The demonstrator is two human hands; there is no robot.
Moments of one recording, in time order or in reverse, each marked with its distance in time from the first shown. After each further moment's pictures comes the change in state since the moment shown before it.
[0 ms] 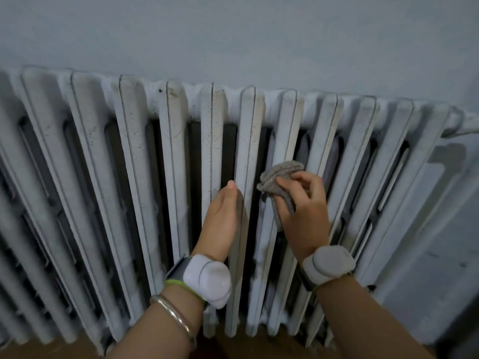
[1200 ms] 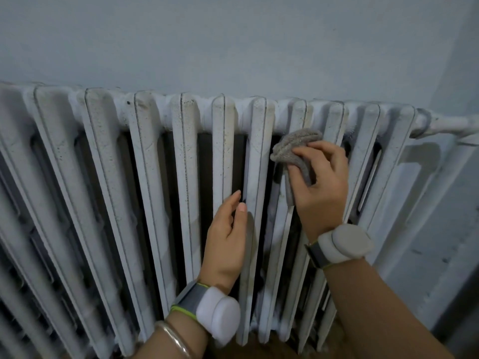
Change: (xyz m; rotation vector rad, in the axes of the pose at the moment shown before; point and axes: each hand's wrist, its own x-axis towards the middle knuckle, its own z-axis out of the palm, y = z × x) left_hand -0.020 -0.008 0.039 0.105 0.007 0.234; right_hand 0.046 0.021 -0.043 0.087 0.217 -0.003
